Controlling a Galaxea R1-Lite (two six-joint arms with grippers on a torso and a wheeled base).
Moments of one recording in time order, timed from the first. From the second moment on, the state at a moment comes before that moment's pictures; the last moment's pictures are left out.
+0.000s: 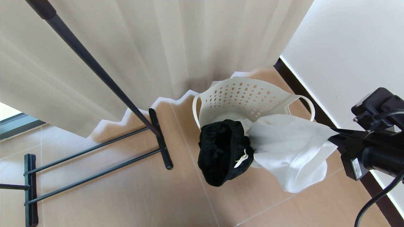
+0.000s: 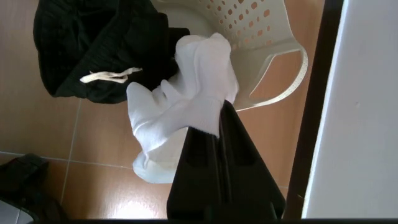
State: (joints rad) left arm 0.00 0.00 0.00 0.01 0.00 -0.01; right arm 0.53 1.21 -0.69 -0.20 -0.30 -0.37
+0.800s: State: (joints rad) left arm 0.00 0.00 -0.01 0.01 0.00 -0.02; right arm 0.48 1.22 -0.69 -0.20 -0.30 -0.37
